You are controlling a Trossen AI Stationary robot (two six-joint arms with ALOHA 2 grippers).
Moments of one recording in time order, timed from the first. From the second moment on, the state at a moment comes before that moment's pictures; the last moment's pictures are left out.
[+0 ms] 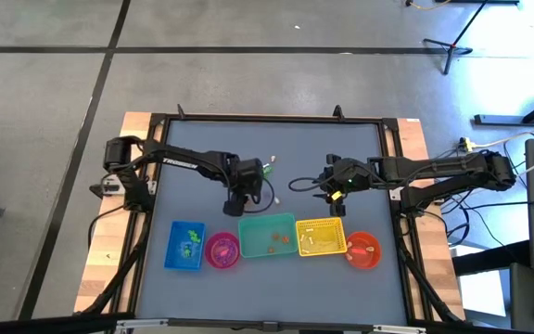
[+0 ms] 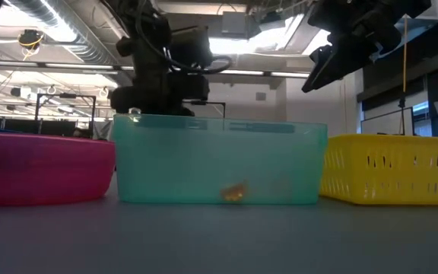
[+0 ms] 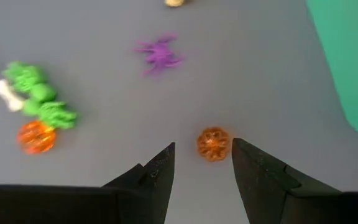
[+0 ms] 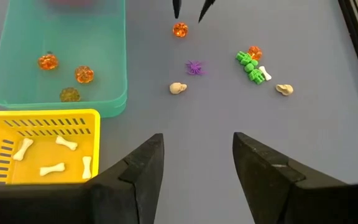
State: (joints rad) left arm 0.15 1.76 1.10 -0.56 0.05 0.32; right arm 0.00 1.15 0.83 -0.47 0.06 -0.14
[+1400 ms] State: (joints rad) left arm 0.14 1.88 1.10 -0.54 0.09 0.37; right arm 0.00 1.15 0.83 -0.47 0.06 -0.14
